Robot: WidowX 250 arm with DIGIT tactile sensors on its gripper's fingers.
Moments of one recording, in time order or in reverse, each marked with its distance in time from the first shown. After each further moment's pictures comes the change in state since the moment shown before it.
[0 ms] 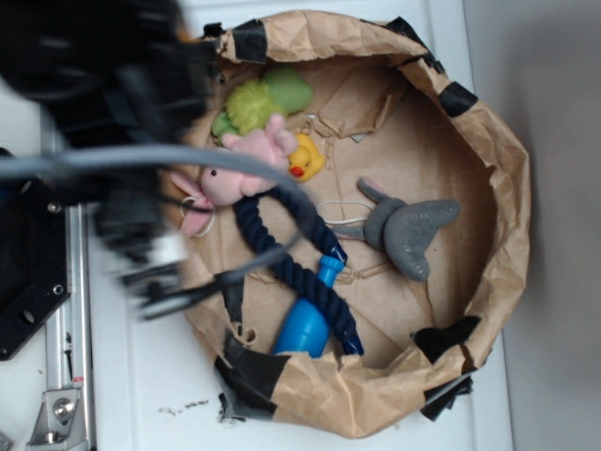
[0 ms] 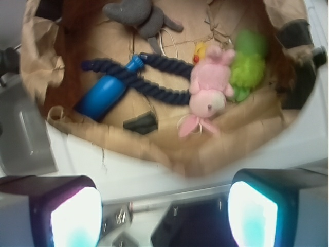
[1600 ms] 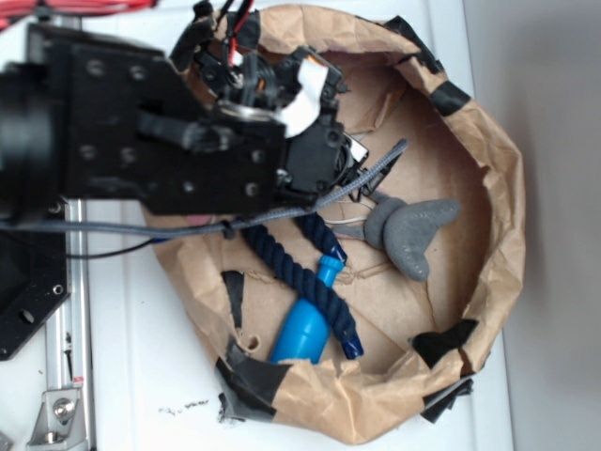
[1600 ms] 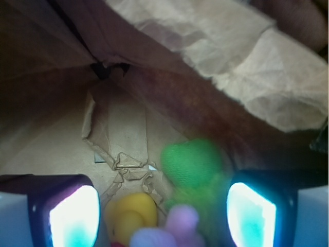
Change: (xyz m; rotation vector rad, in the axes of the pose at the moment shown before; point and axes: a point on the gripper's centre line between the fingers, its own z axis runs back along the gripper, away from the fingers) arm 0.078 0.060 -0.092 0.377 -0.491 0.597
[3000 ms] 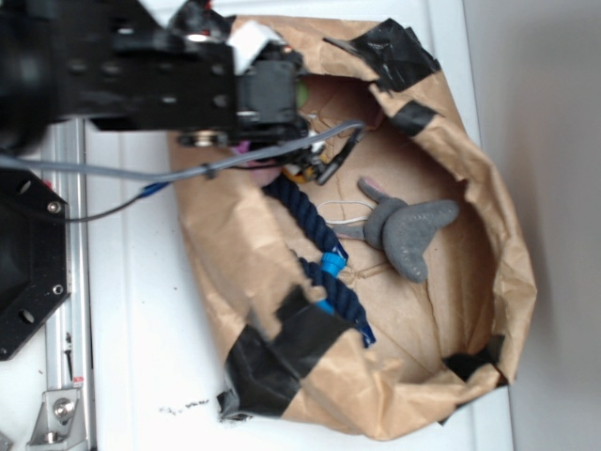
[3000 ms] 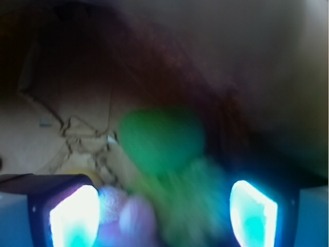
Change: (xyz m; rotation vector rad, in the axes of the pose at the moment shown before) arm -0.018 0.025 -0.037 -0.041 0.147 -0.073
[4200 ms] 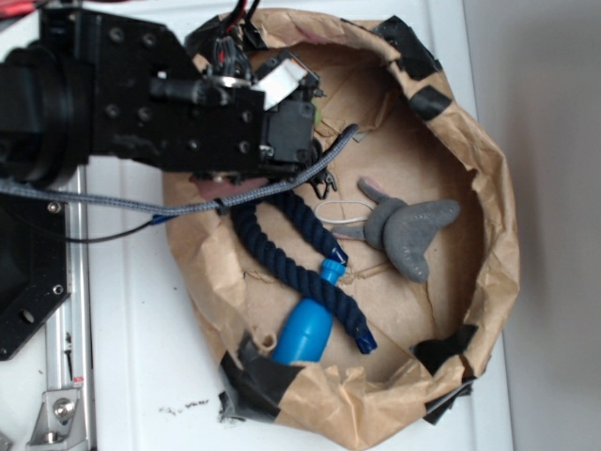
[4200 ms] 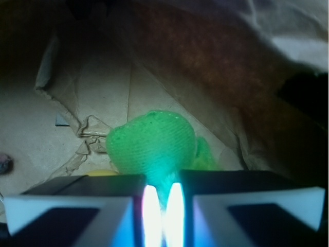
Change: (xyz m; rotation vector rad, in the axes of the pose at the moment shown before) arm -0.004 -0.006 0.008 0.042 -0.028 -0.006
